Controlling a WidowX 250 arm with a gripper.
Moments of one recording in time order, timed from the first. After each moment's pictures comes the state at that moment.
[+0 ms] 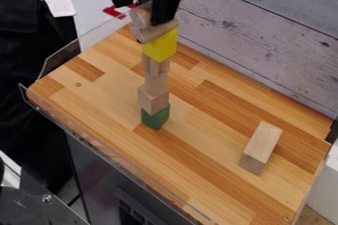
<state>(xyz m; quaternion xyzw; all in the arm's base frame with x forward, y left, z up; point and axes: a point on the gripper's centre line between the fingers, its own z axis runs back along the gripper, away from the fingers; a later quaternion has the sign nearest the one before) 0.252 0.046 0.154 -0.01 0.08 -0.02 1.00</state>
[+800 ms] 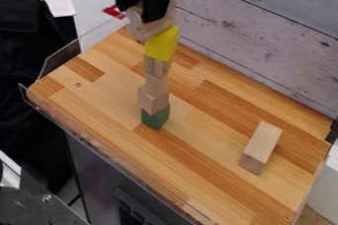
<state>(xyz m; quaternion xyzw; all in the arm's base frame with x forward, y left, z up) 0.250 0.048 0.157 -0.02 0.09 -0.02 1.00</state>
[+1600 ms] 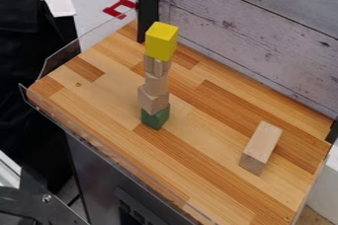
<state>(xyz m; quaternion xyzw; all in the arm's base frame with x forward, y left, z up) 0.259 0.118 0.176 -0.04 0.03 0.07 1.00</state>
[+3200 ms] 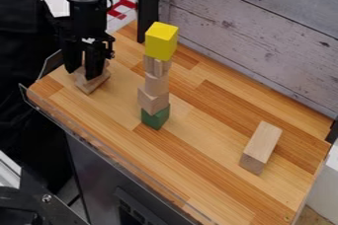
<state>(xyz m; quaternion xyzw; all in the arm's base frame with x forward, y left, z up) 0.254 0.162 0.011 -0.02 0.10 0.06 0.99</state>
